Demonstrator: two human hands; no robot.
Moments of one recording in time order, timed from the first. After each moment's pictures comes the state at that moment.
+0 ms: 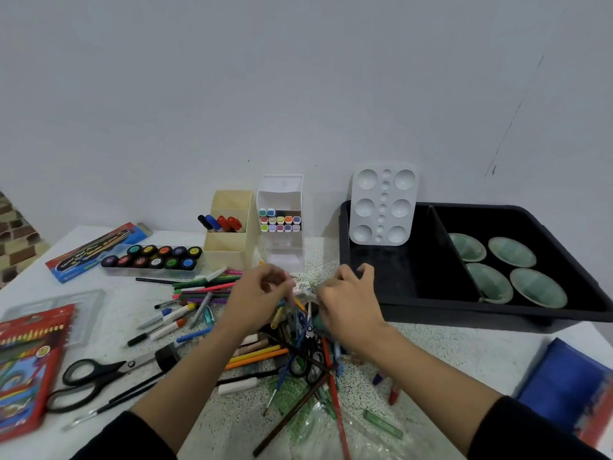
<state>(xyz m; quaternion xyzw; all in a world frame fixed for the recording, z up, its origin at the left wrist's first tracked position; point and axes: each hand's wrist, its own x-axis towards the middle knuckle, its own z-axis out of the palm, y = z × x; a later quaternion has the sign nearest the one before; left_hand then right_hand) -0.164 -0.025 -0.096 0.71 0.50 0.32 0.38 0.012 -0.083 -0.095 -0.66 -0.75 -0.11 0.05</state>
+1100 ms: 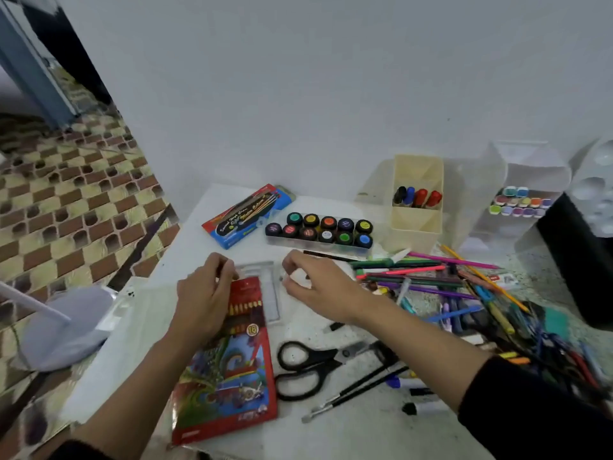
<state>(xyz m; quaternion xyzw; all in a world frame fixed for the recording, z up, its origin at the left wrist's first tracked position) -0.559 0.068 -0.142 0.67 0.65 0.30 0.23 -0.331 0.066 -0.129 -0.49 -0.79 0.28 0.23</state>
